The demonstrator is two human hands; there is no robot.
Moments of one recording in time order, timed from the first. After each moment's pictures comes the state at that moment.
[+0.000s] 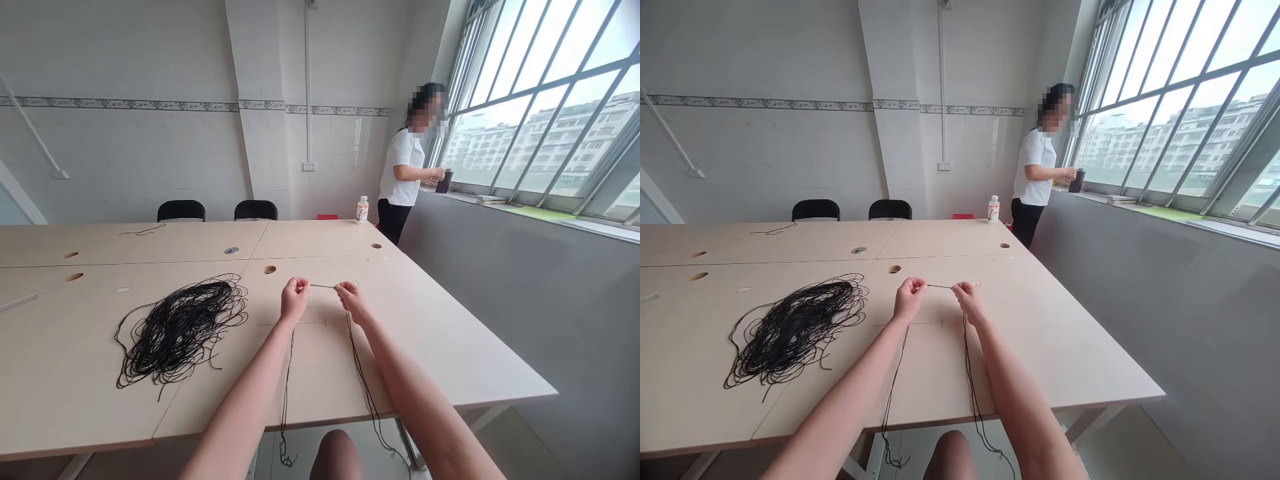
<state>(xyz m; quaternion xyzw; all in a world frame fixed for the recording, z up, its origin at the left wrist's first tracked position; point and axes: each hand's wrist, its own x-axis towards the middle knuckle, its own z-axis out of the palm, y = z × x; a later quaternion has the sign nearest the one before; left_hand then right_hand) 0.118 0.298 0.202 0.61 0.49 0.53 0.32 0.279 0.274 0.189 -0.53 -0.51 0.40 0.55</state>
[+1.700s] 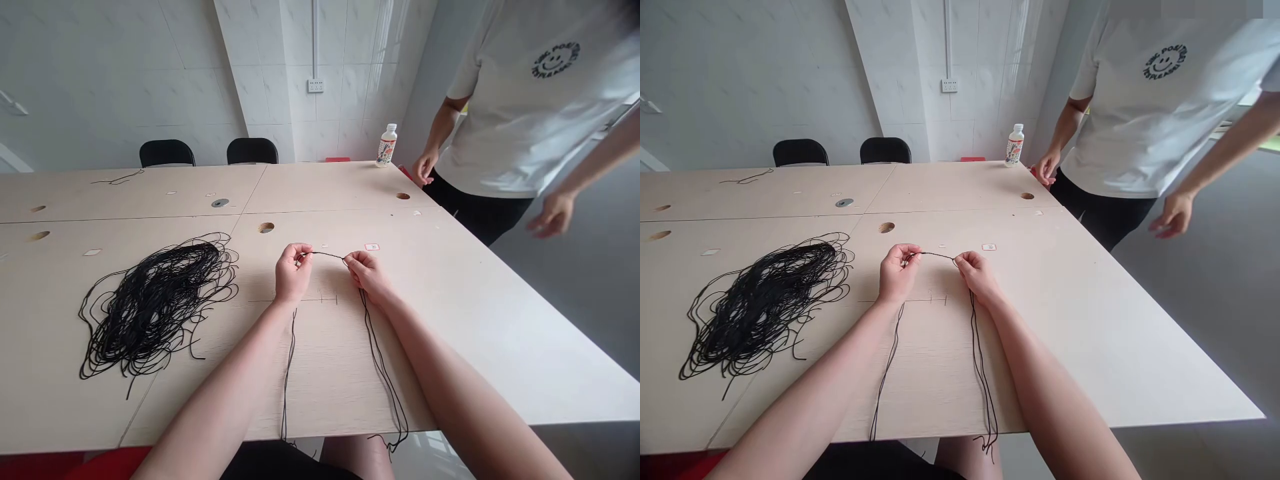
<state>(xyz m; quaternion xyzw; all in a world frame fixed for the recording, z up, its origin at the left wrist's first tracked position) 0.121 0.314 0.184 0.61 0.46 0.57 0.30 0.289 0.290 0.158 -0.50 -0.47 0.49 0.53</state>
